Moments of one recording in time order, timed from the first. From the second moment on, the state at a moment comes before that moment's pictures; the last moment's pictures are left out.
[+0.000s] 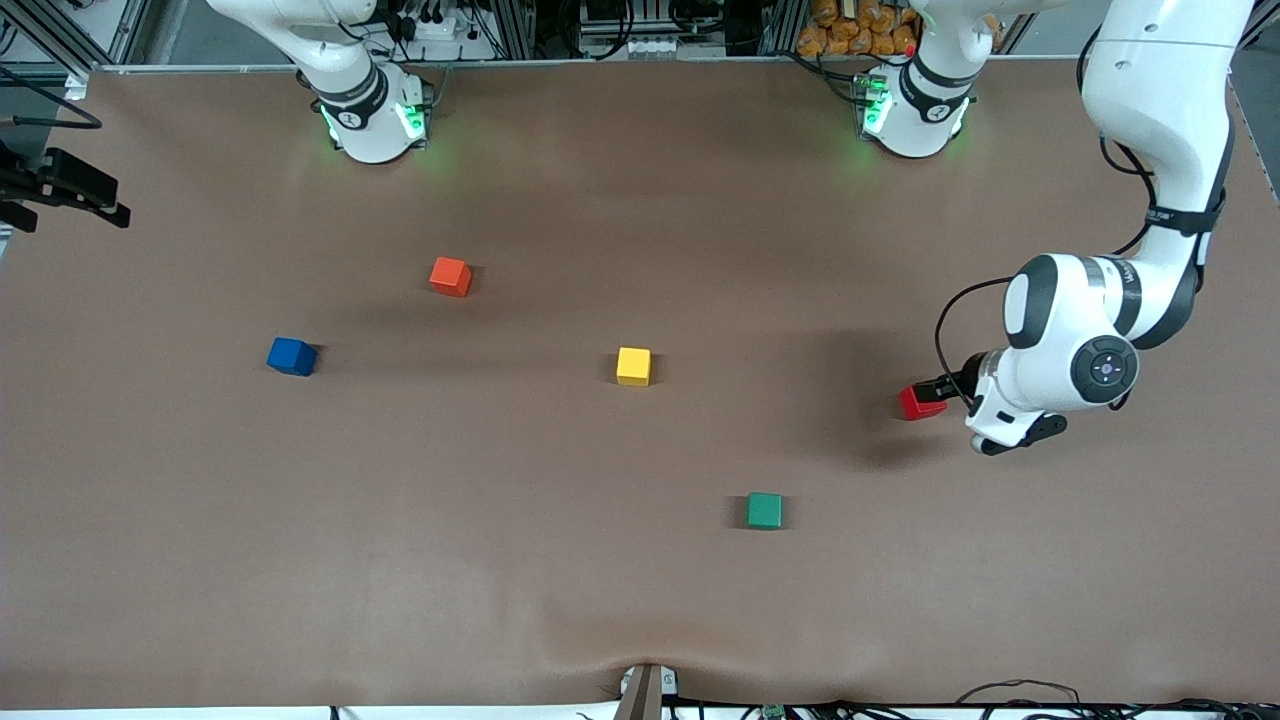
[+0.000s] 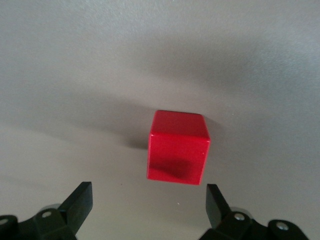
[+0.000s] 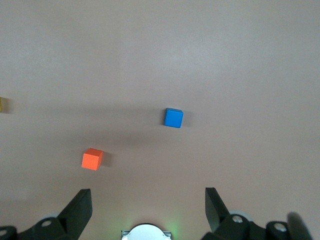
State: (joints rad) left arm 0.04 0.47 -0.13 -1.91 0.03 2.12 -0.41; right arm -0.07 -0.04 0.01 -1.51 0.00 1.38 -0.11
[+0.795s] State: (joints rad) left arm 0.03 0.53 -0.13 -1.91 0.02 2.19 -0.43; right arm -0.07 -0.04 0.01 -1.51 0.00 1.38 -0.11
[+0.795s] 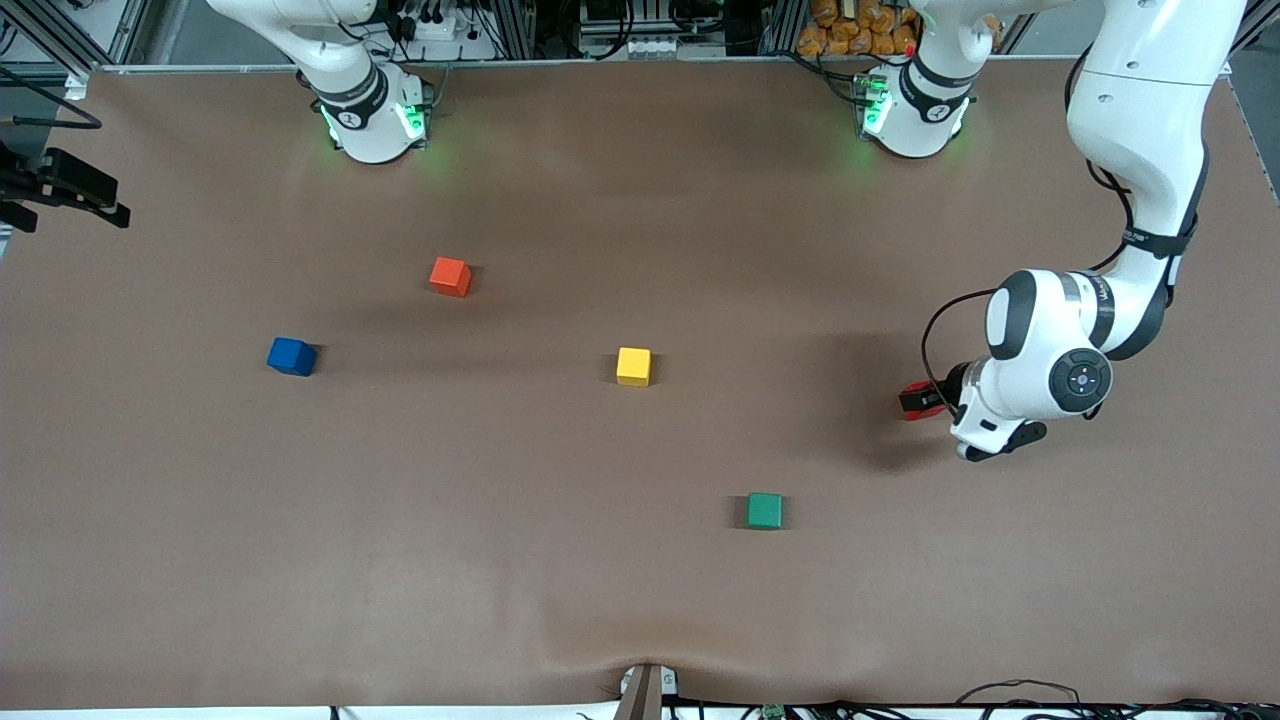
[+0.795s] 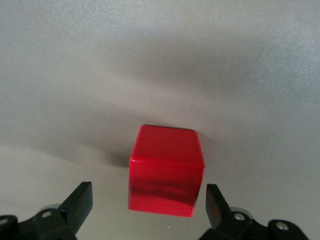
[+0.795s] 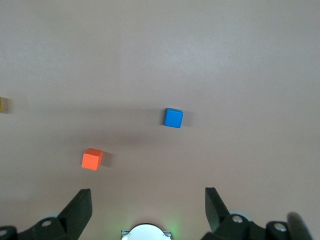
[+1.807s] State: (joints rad) left arm 0.03 0.54 -0.13 -1.91 0.02 2.19 -0.43; right arm -0.07 -0.04 0.01 -1.51 0.00 1.38 -0.11
